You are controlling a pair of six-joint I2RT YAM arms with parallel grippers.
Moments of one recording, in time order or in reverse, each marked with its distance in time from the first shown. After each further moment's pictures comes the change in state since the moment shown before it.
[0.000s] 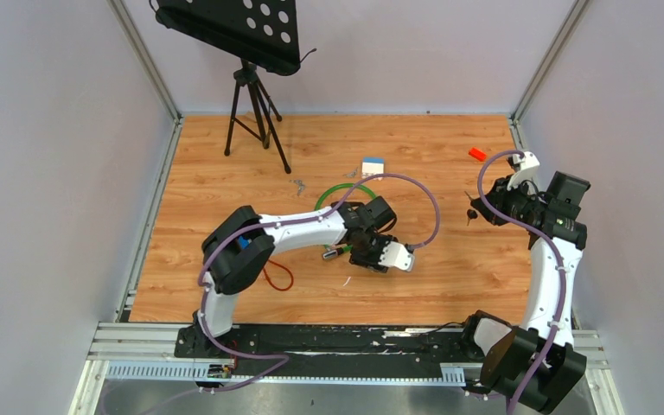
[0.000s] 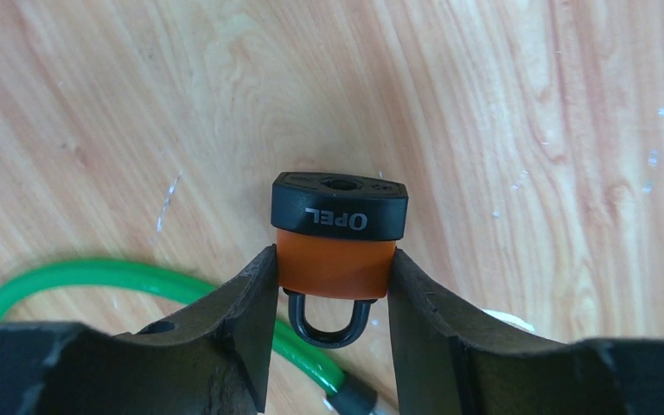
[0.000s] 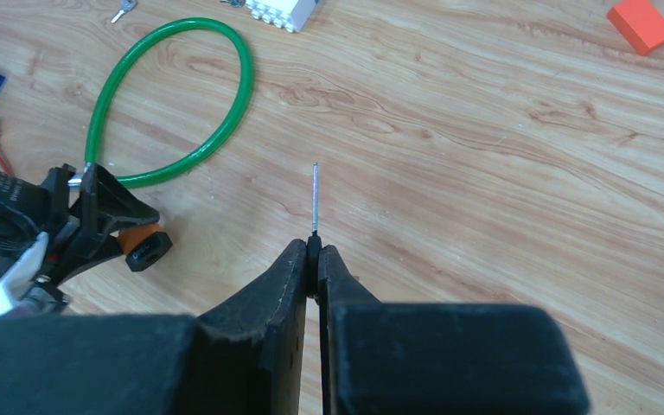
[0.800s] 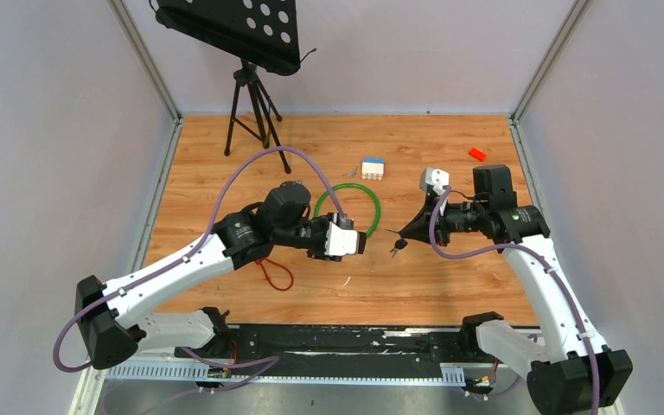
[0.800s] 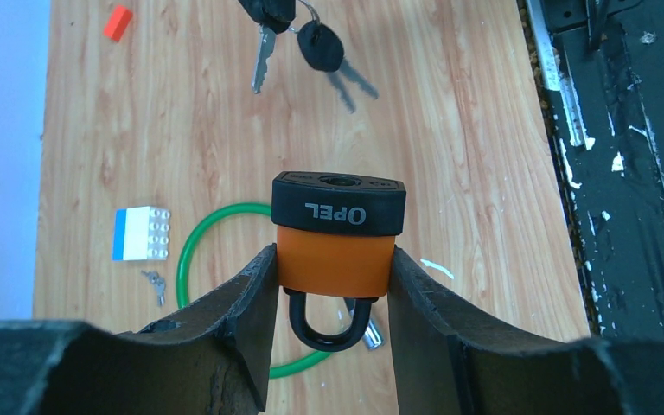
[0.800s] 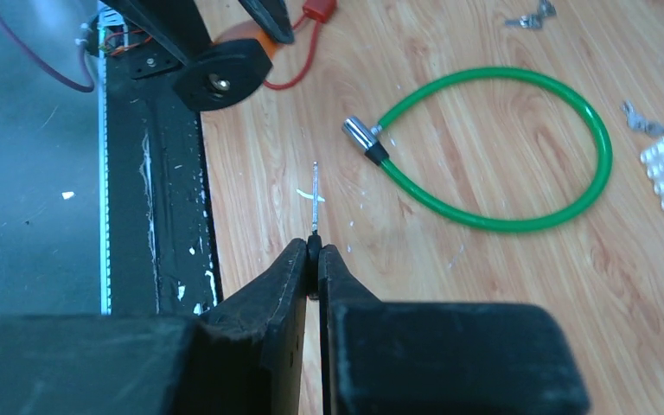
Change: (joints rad) left arm 0.082 -0.838 -0.394 0.196 0.182 -0.234; right arm 0.595 -0.020 0.062 -0.199 -0.211 -0.264
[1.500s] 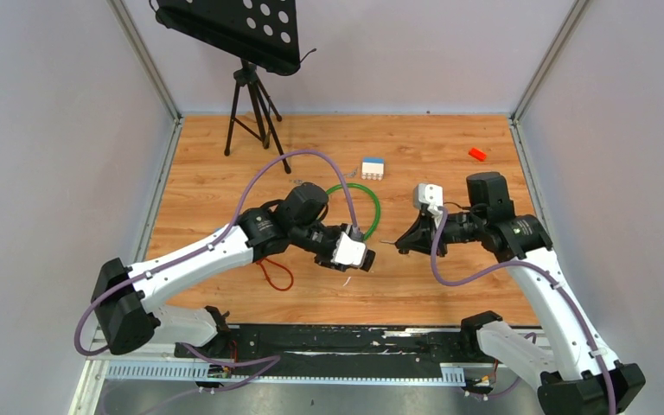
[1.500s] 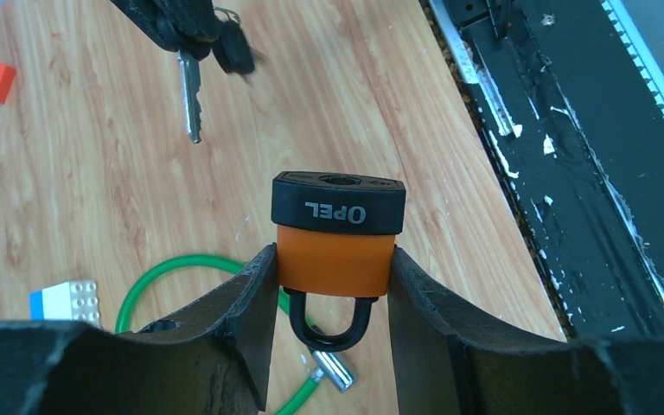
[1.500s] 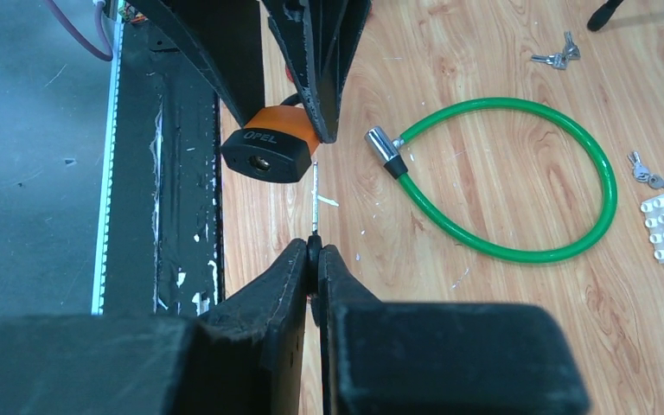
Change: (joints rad) left arm 0.007 0.111 0.008 -0.040 0.172 0.115; right arm 0.145 -0.056 0.010 -0.027 0.032 -0.069
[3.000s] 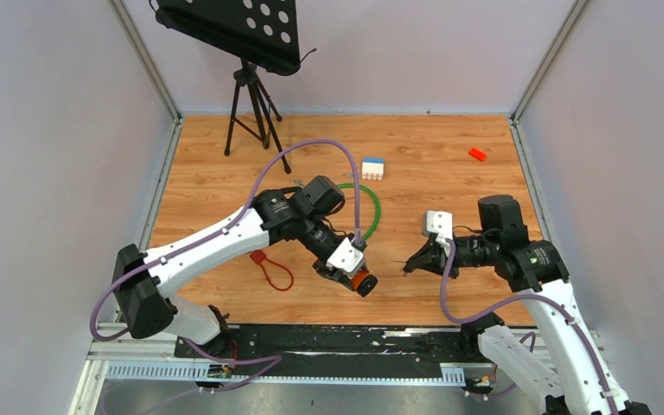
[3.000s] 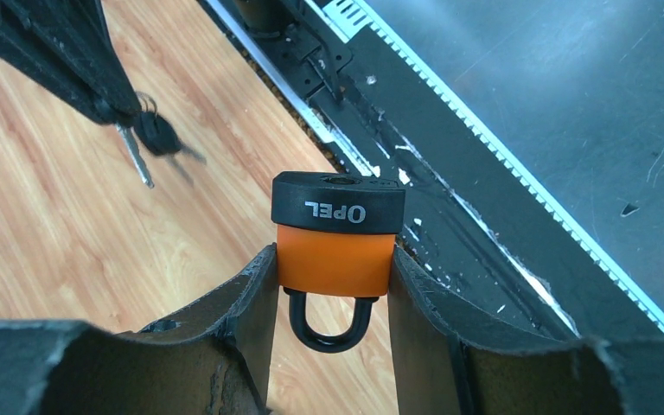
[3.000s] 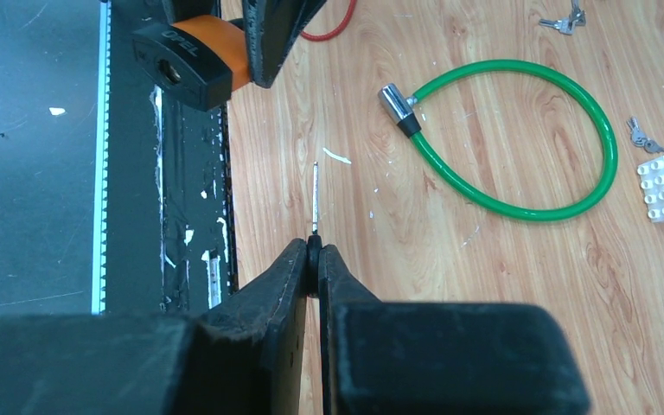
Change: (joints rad) left arm -0.019 0.149 0.239 -0.413 0.337 0.249; right arm 0.000 -0.193 -0.063 -0.157 0.082 -0.099
